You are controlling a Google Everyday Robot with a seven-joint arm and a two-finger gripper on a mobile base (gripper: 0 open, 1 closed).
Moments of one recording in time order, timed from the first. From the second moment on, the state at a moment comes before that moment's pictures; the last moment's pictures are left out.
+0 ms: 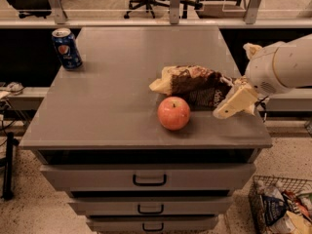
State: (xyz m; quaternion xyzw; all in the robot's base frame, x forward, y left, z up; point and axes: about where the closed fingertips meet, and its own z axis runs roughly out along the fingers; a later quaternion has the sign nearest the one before) arm 0.550 -0.192 0.908 -0.51 0.76 -0.03 0.40
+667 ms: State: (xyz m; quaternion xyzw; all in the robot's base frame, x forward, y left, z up) arm 0.605 -0.233 1.005 -0.44 0.76 -0.02 0.48
